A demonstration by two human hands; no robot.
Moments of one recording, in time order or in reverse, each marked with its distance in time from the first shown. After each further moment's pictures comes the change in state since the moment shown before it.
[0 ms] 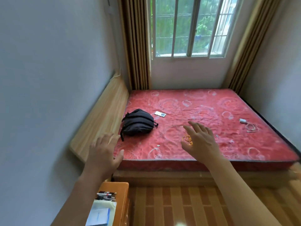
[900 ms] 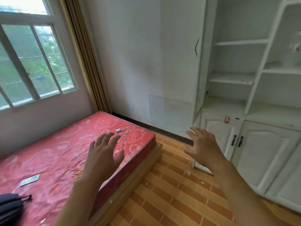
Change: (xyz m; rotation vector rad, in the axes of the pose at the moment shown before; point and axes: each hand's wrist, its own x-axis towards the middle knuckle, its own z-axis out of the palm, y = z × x) left_hand 0.002 0.478 -0.002 -0.337 -0.025 0.932; right_hand -0.433 0.227 -0.212 -0.279 0.209 0.964
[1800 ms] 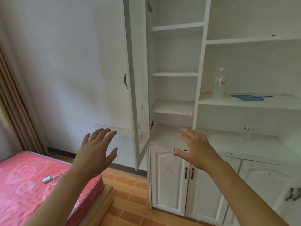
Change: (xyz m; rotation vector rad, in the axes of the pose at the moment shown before) left_hand 0.348 0.255 0.120 -0.064 0.102 0.402; right_hand 0.150 0.322 -0.096 -0.098 0.112 0.131
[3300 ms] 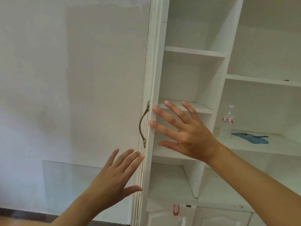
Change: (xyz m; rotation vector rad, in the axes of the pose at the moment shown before) left_hand 0.306 -0.136 0.191 -0.060 0.215 0.577; right_hand 0.369 -0.057 -0.029 -0.751 0.593 -0.607
